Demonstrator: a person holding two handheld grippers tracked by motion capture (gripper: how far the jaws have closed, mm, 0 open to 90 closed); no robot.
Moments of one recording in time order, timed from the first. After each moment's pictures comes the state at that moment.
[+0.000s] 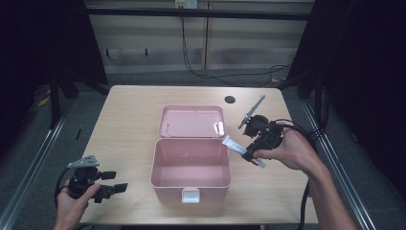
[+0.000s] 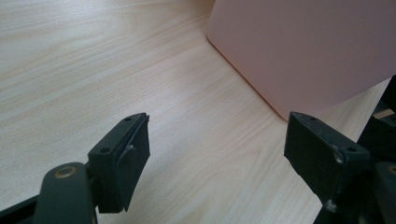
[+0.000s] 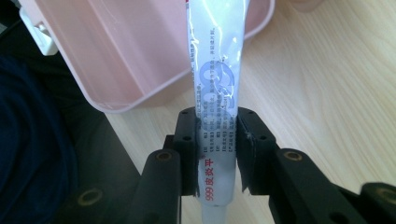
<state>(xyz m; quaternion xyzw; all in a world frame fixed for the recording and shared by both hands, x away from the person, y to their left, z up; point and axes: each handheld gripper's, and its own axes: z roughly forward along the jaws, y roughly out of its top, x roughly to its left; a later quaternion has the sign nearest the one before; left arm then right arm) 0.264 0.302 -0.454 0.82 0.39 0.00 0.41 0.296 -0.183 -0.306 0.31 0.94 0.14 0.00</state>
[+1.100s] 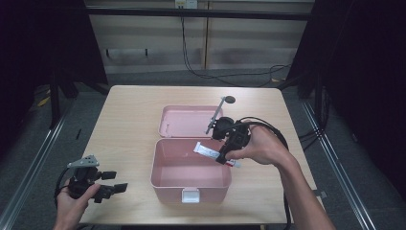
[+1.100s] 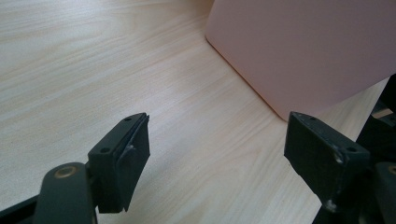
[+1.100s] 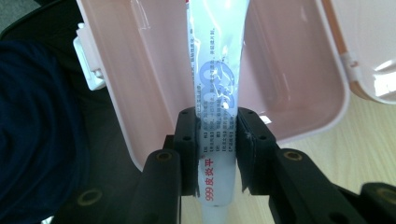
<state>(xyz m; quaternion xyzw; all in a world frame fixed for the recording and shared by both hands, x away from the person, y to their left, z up) 0.264 0.302 -0.453 0.82 0.39 0.00 0.41 0.307 -0.111 -0.310 0.21 0.97 0.13 -0.02</state>
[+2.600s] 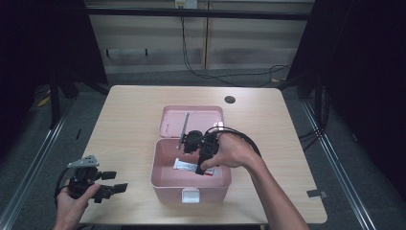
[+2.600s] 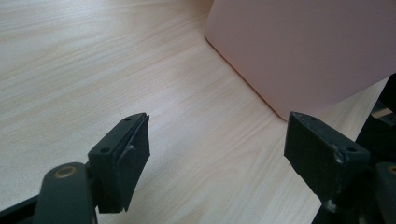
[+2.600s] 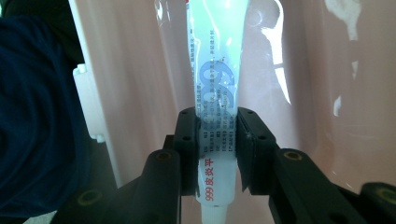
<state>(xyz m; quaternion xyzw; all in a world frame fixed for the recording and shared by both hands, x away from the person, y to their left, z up) 0.264 0.302 -0.453 0.82 0.39 -0.01 0.41 0.315 -0.045 -0.356 0.14 0.98 0.08 -0.07</state>
